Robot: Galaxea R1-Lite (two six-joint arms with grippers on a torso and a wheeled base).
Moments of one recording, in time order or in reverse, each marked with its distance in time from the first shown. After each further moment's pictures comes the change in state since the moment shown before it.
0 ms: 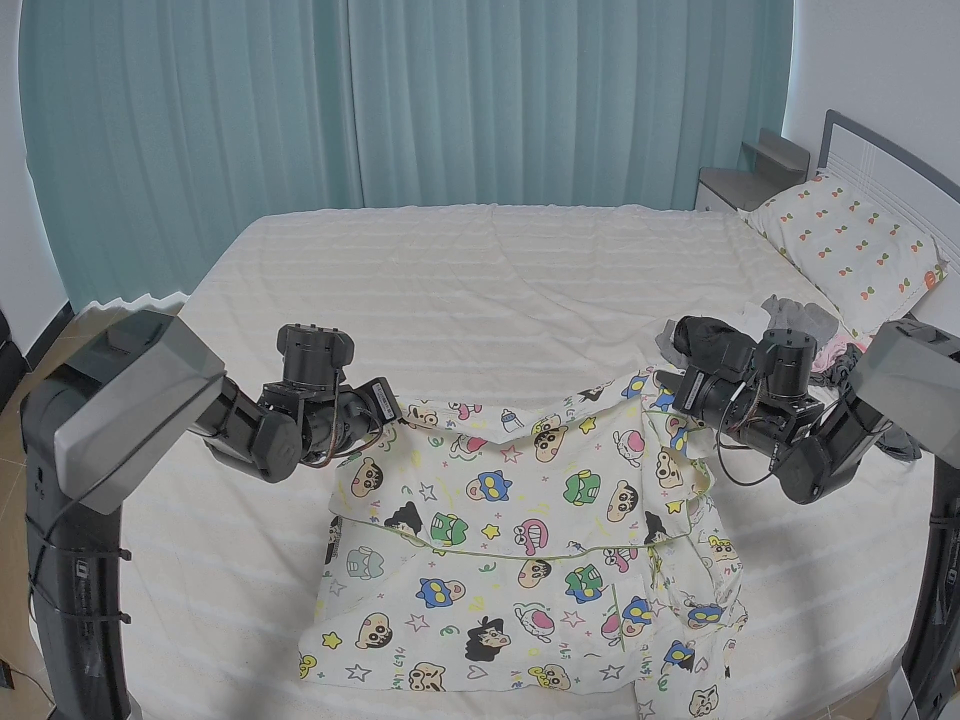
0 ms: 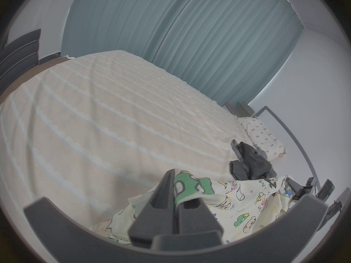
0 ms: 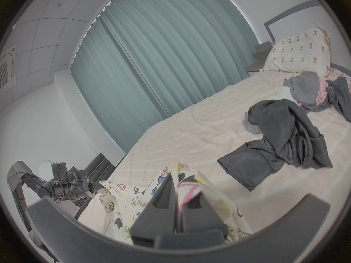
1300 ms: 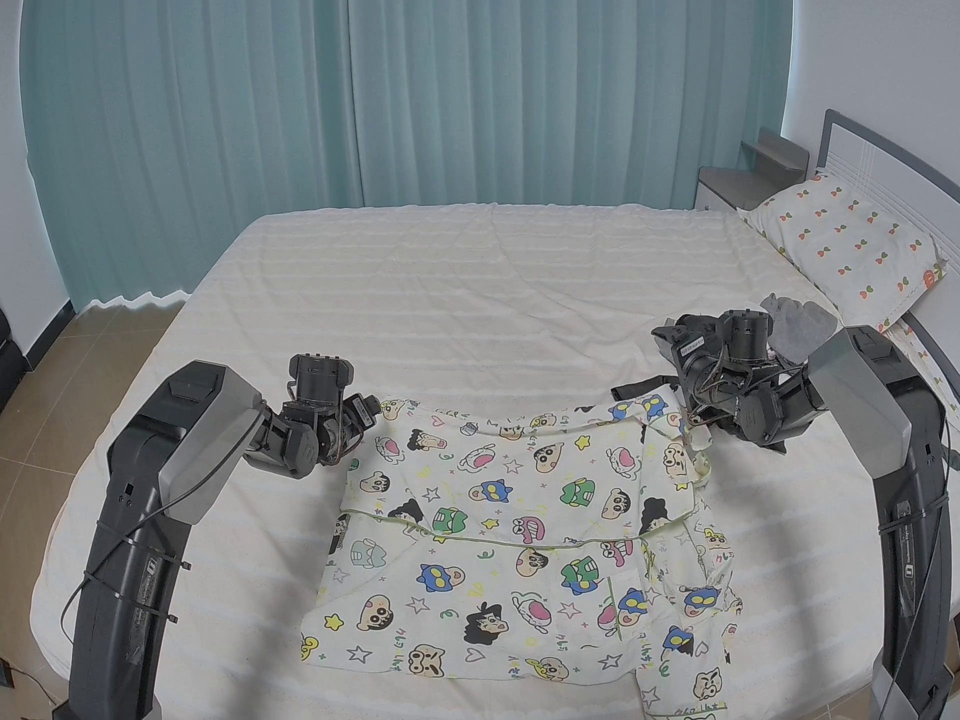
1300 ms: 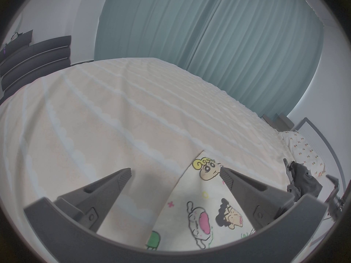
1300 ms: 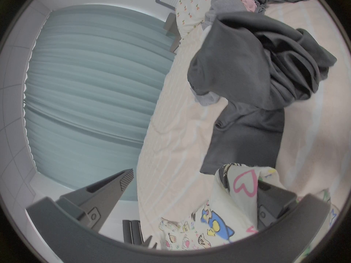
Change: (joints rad) left arm 0.109 0.307 -0.351 0.107 0.191 -0.010; right arm -0.083 0.269 -0.631 0.498 -0.141 0.732
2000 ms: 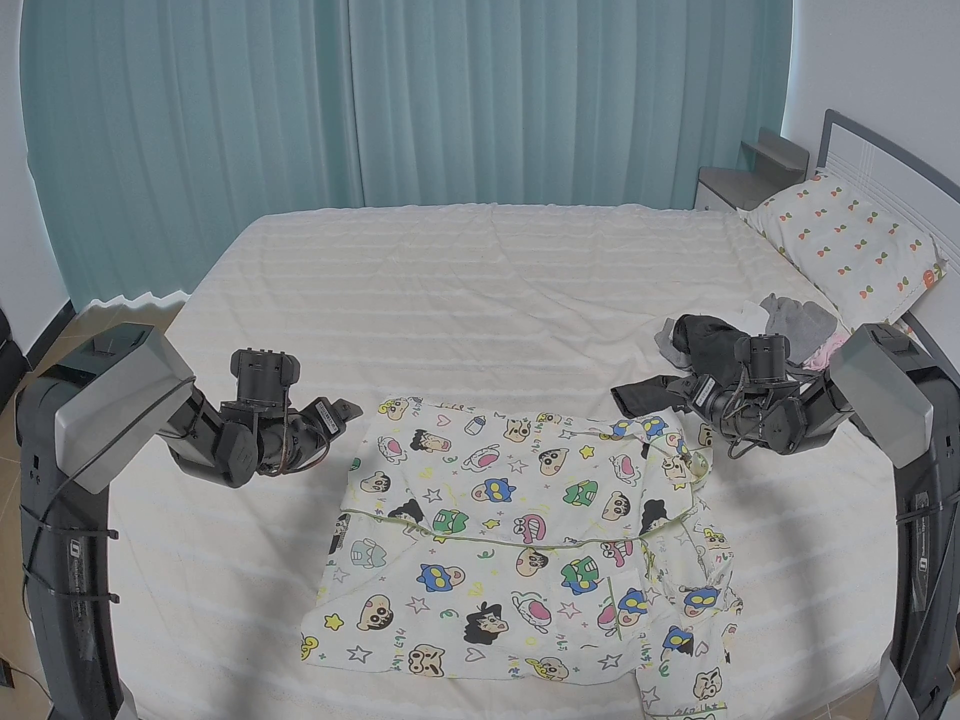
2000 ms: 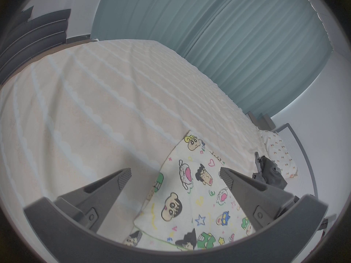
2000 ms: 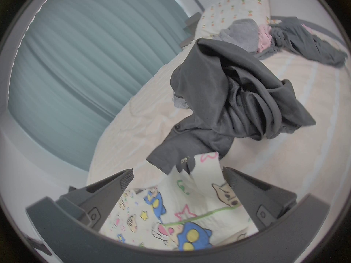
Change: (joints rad) left arm 0.038 -0.331 0.521 -0.166 -0.256 -0.092; right arm -0.046 -0.074 0.227 0.060 -0.016 -0.536
